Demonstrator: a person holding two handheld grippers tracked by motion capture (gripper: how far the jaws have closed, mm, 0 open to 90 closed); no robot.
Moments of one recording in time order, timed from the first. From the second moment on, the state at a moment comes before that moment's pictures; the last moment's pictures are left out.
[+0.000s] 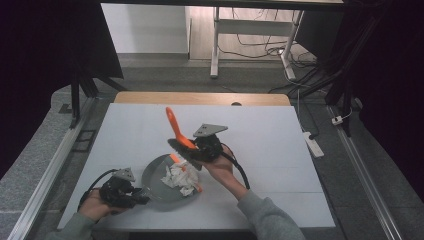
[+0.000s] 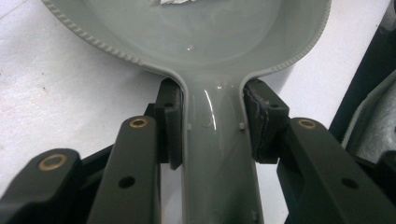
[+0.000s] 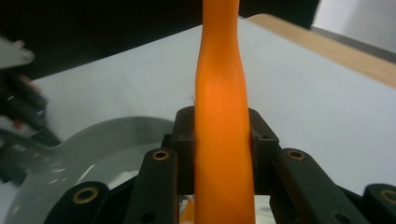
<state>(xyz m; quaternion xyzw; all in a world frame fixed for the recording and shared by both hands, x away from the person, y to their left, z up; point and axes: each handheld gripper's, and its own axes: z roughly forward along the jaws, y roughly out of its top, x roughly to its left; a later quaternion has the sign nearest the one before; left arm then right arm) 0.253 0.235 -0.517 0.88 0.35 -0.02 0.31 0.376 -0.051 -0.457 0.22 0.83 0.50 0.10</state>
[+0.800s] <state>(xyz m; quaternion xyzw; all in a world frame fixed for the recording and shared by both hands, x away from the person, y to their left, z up) 0.254 0.233 -0.517 0.88 0.36 -0.01 0.31 0.429 -0.118 -0.455 0.32 0.80 0.48 0.17</state>
